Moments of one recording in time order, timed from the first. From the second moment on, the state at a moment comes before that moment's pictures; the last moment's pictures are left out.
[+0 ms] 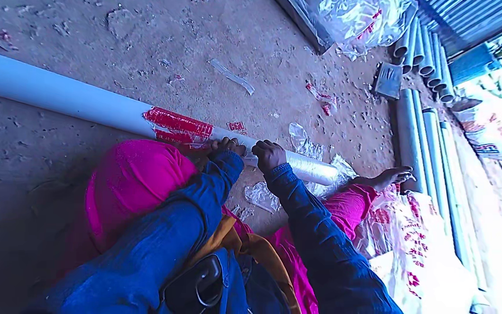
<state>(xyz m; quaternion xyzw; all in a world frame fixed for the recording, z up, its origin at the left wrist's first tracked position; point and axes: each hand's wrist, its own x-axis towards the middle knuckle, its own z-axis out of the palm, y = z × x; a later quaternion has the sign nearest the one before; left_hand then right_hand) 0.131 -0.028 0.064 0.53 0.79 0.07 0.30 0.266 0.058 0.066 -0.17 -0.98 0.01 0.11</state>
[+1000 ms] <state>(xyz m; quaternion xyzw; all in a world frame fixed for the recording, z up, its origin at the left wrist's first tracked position) 0.141 -0.028 0.055 0.52 0.81 0.07 0.26 0.358 0.095 0.080 -0.36 -0.93 0.03 0.02</state>
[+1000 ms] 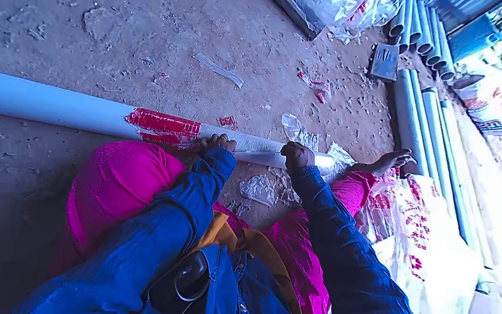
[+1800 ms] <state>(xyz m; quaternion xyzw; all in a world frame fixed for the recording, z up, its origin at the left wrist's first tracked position) 0.194 -0.020 0.037 0.60 0.79 0.06 0.04 0.348 0.127 0.001 -0.47 -0.83 0.01 0.31</state>
